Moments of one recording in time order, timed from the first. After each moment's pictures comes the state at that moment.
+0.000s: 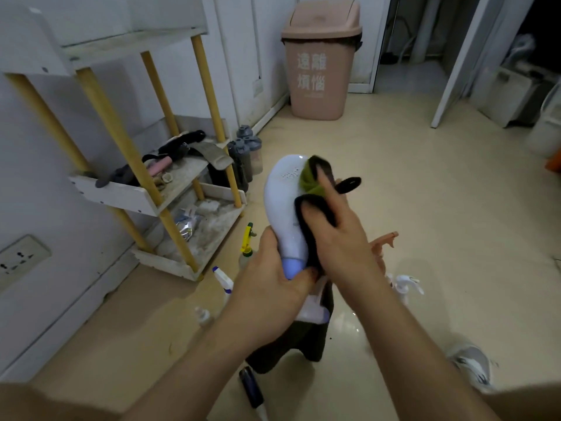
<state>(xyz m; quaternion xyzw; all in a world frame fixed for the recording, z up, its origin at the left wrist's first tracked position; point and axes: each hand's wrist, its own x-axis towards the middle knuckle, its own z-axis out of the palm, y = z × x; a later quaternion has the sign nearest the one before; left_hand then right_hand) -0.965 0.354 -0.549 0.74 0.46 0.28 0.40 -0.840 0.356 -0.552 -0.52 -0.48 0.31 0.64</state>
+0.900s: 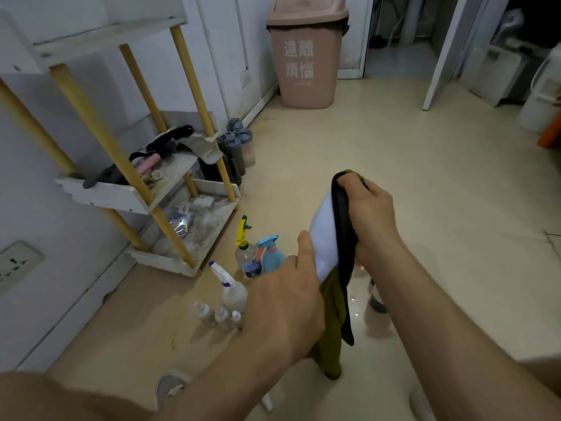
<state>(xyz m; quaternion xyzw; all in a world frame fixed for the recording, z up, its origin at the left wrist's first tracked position) -0.936 0.333 -0.573 0.87 0.48 0.01 0.06 -0.796 0.368 -0.555 -0.62 -0.19 0.34 0.68</state>
